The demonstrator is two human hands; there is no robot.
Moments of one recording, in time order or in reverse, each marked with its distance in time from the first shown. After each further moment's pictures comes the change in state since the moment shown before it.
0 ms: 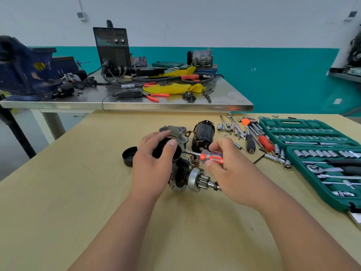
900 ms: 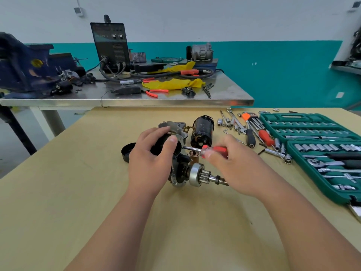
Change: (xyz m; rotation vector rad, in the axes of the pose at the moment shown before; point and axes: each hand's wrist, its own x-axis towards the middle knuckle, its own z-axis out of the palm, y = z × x) left_hand -0.002 0.000 -0.002 0.051 0.011 0.026; right_hand 0.004 0.004 -0.006 -0.035 0.016 0.056
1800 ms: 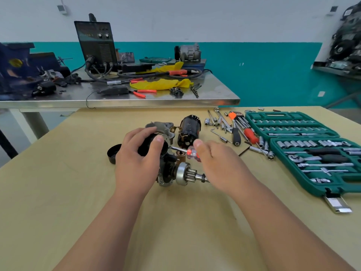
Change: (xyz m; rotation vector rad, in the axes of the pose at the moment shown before) left_hand -0.004 0.001 0.004 0.059 0.023 0.020; right_hand -0.001 0.002 0.009 -0.016 0.089 -0.014
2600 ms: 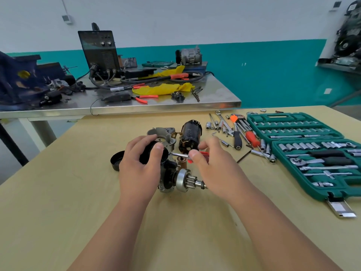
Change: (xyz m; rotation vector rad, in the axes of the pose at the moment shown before) left_hand 0.000 0.002 0.006 -0.020 0.023 -0.013; right_hand 0.005 0.001 0.005 0.020 0.055 0.000
